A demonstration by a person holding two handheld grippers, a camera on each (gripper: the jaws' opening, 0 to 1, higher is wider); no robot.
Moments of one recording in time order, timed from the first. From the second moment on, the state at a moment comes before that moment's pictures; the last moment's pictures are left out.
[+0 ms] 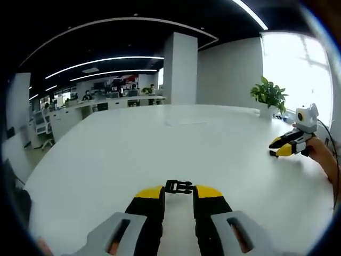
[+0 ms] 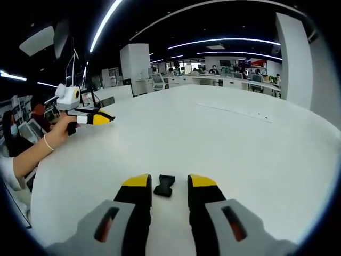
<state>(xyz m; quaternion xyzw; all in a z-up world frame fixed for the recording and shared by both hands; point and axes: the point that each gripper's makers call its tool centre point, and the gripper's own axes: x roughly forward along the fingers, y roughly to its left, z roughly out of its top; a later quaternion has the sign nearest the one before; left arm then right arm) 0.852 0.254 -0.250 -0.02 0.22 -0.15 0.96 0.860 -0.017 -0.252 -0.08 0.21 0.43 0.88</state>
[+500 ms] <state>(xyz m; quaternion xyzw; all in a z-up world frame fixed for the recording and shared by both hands) 0.849 0.257 -0.256 -0.01 0.24 -0.14 0.96 0.851 -0.016 -0.252 -0.08 0.21 0.43 0.88</state>
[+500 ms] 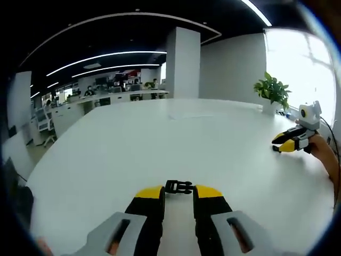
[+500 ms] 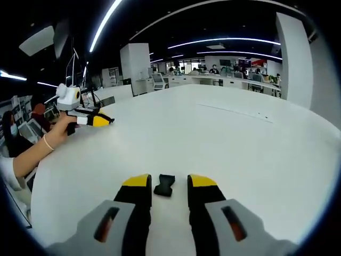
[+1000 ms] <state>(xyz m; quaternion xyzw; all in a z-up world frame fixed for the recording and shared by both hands) 0.846 0.255 -0.261 -0.02 0.25 -0.14 0.96 0.847 -0.018 -0.252 -0.08 0.21 0.42 0.88</state>
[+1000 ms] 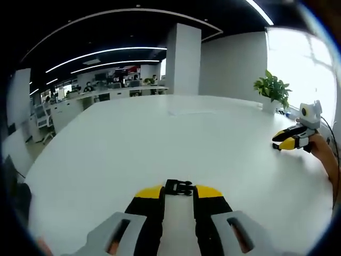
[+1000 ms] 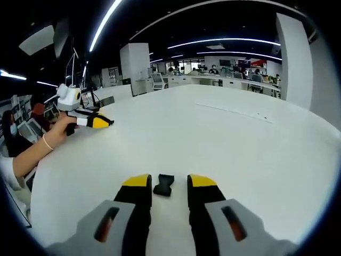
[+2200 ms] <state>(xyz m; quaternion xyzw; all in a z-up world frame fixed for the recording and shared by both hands) 0.866 0.268 -0.232 -0.09 0.16 -0.12 0.98 0.866 -0.020 -0.250 -0.07 0.23 0.38 0.89</state>
